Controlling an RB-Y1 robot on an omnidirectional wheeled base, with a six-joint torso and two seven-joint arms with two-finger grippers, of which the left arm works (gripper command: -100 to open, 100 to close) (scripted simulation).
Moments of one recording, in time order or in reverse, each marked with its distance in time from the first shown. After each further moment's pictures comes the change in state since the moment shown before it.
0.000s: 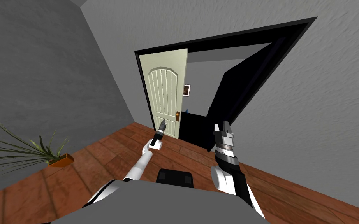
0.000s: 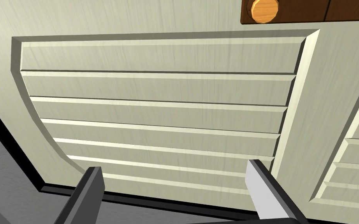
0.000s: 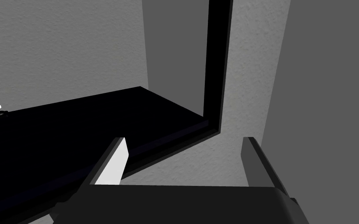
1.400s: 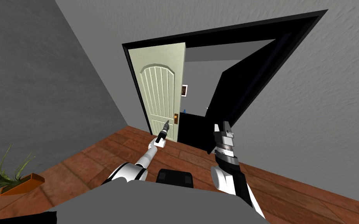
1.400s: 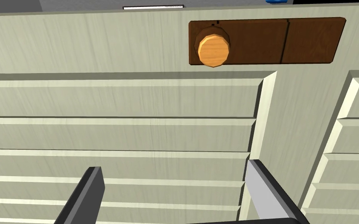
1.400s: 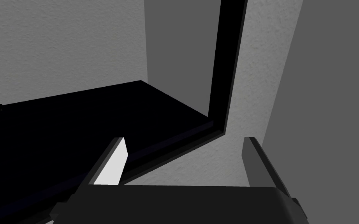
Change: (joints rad) arm -0.197 -0.021 -0.002 0.354 0.032 -0.019 -0.022
